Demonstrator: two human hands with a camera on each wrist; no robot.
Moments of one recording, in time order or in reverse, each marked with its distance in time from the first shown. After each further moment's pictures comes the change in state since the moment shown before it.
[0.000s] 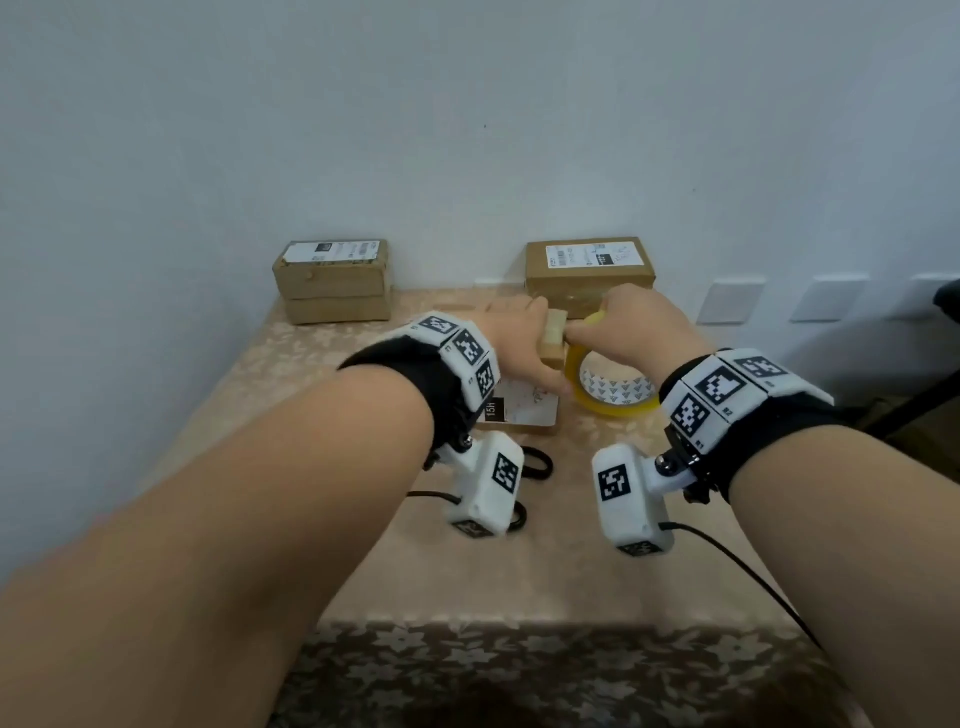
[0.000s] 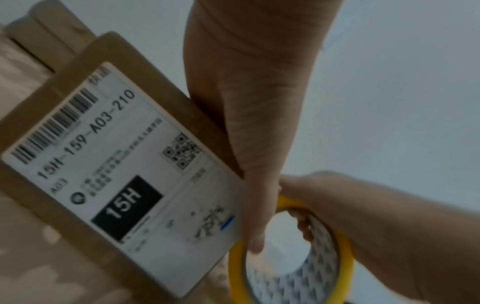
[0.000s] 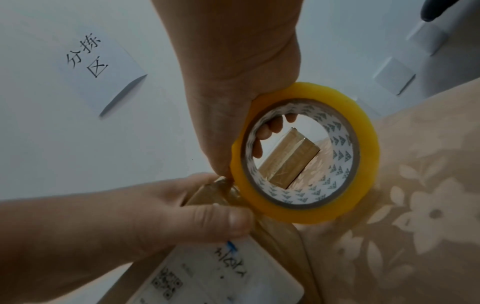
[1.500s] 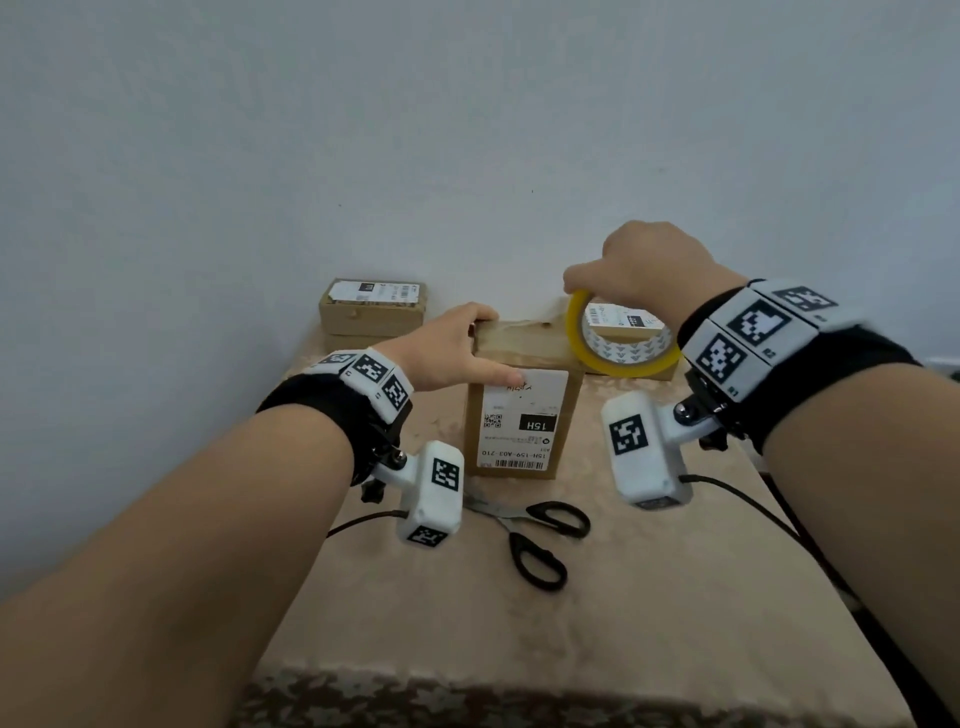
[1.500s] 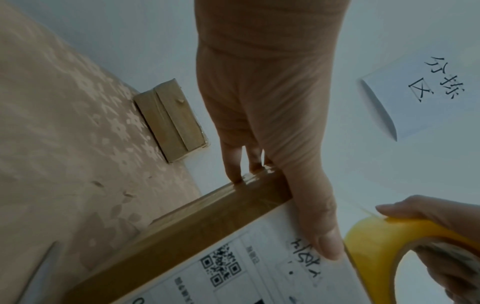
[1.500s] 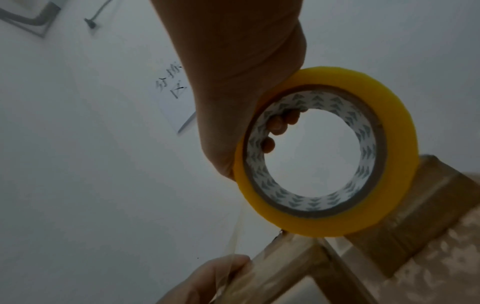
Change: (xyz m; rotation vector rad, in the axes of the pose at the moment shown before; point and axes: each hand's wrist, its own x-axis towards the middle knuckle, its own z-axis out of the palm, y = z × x) left_hand -0.051 -0.095 -0.013 -0.747 0.287 -0.055; right_hand 0.028 -0.091 -0.086 -0.114 0.082 -0.078
